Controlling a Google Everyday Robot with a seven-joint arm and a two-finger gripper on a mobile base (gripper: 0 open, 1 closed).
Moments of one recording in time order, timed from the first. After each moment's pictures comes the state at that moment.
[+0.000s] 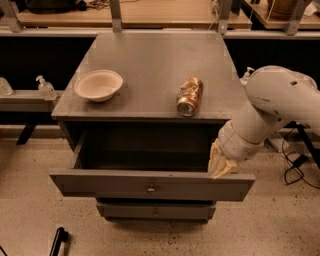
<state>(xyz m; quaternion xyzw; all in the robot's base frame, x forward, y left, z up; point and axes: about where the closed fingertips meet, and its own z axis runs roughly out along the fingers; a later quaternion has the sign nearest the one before) 0.470 -0.160 0.739 -0.82 0.54 0.09 0.13</state>
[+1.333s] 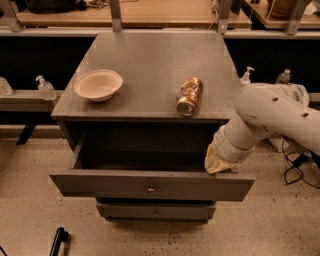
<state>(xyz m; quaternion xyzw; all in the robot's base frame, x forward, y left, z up) 0.506 -0.169 0.703 -0.81 0.57 0.02 0.13</state>
